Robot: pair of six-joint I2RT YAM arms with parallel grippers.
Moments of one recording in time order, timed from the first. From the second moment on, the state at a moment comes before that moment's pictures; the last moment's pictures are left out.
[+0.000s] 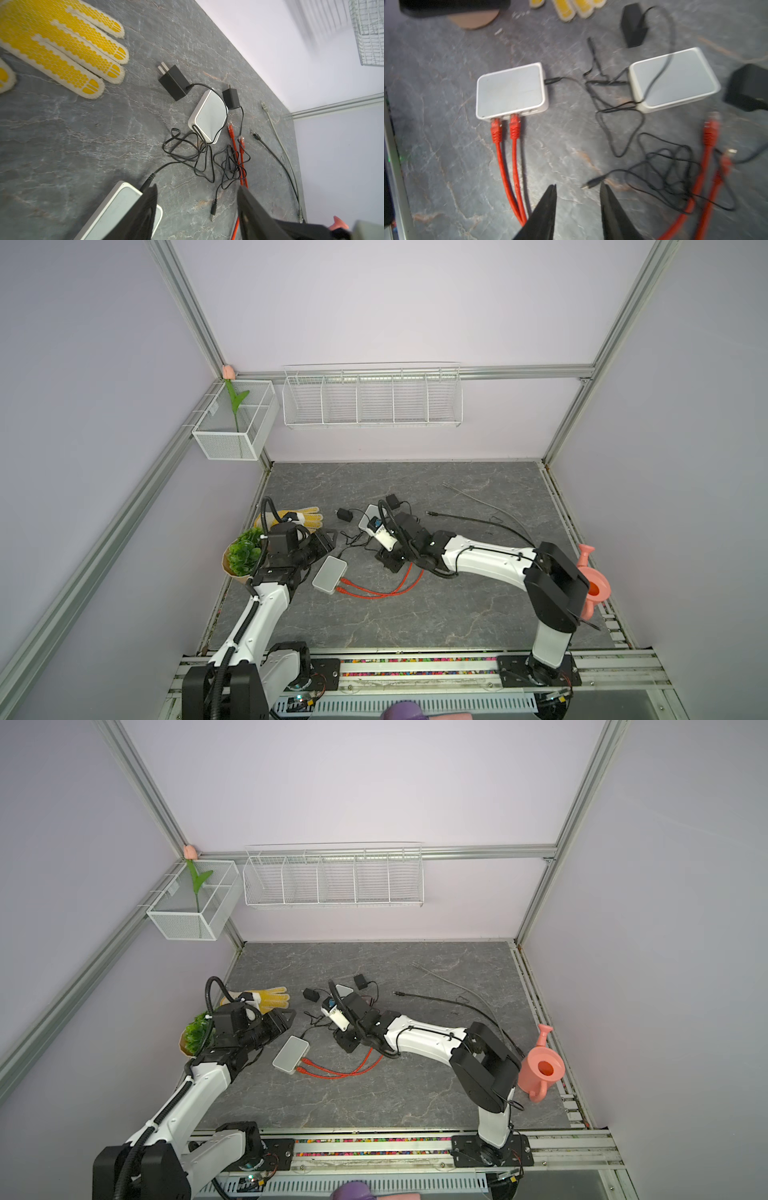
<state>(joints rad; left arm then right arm) -0.05 1.10 0.59 -0.12 0.40 -0.62 0.92 1.81 1.29 -0.27 -0.06 0.03</state>
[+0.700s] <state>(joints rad) -0.37 2.12 1.65 -0.43 0.20 -0.37 0.69 1.79 1.29 -0.41 0.05 0.17</state>
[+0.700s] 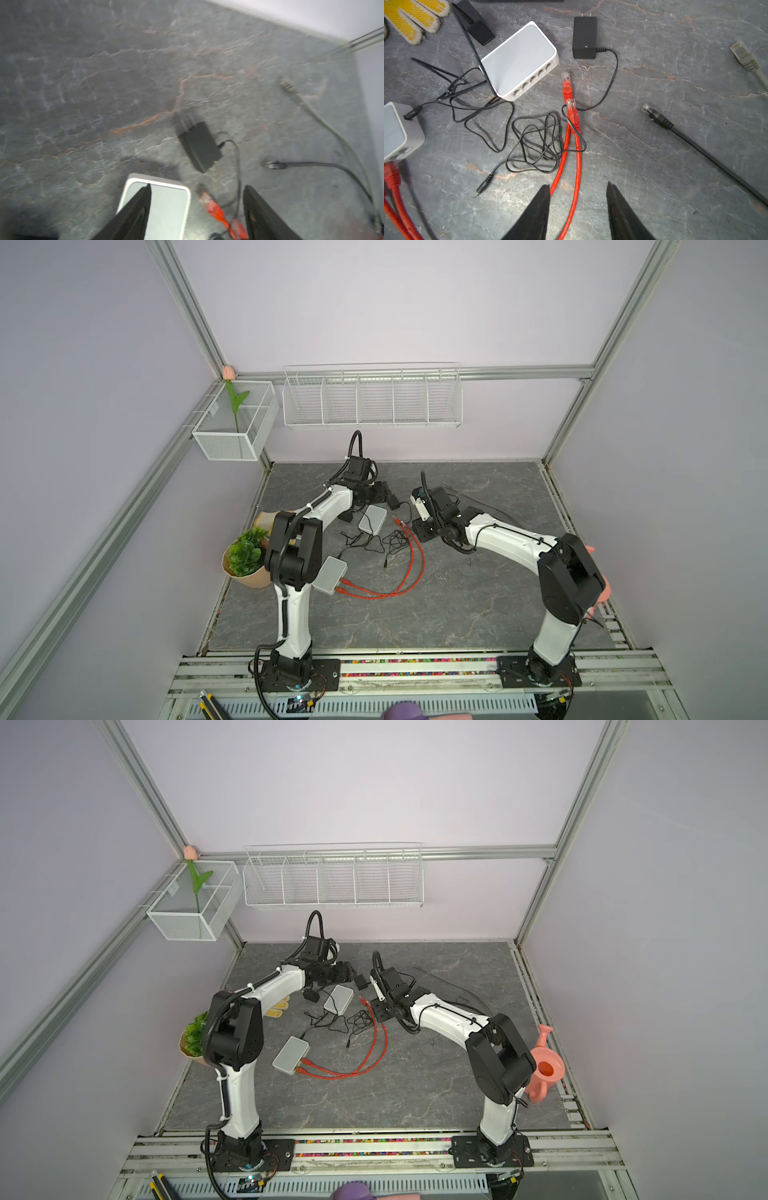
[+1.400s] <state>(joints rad) -0.40 2.14 1.59 -0.59 0.08 -0.25 0.68 1.73 1.18 -0.35 0.01 0.18</state>
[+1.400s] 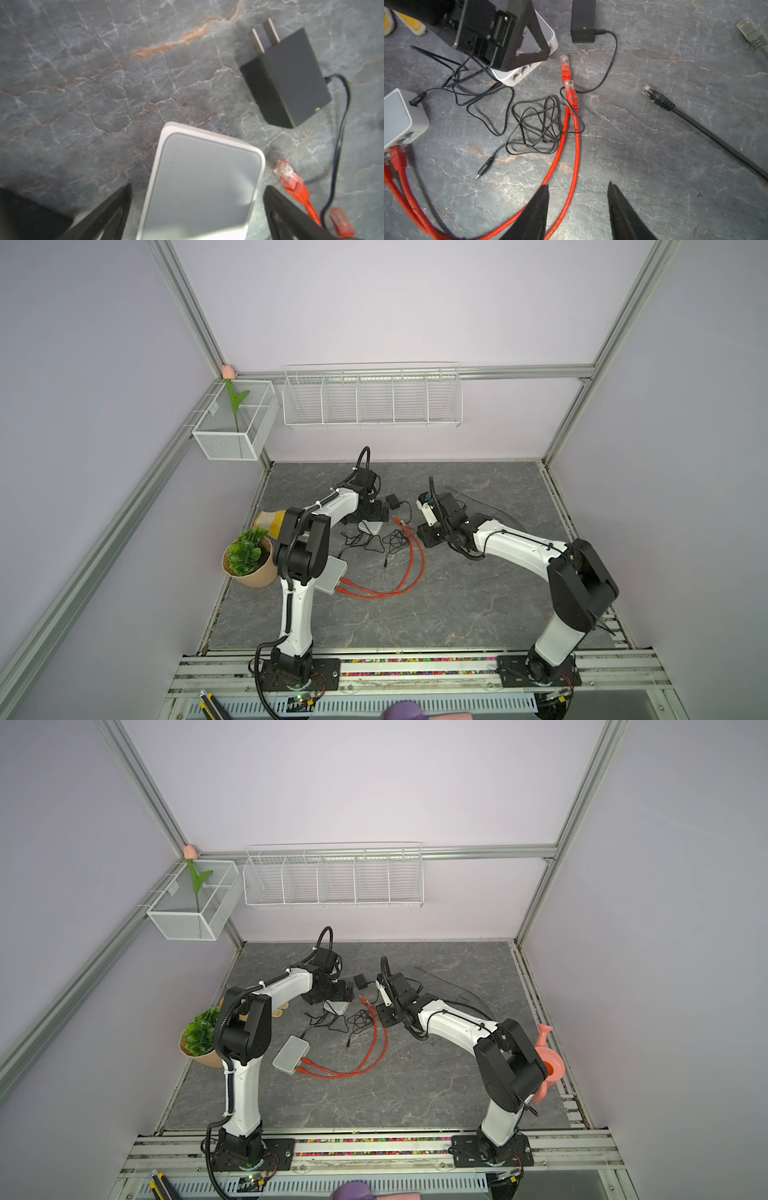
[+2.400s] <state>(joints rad) -0.45 1.89 1.46 -0.60 0.07 -0.22 0.69 1.66 1.16 -0.38 -0.02 0.18</state>
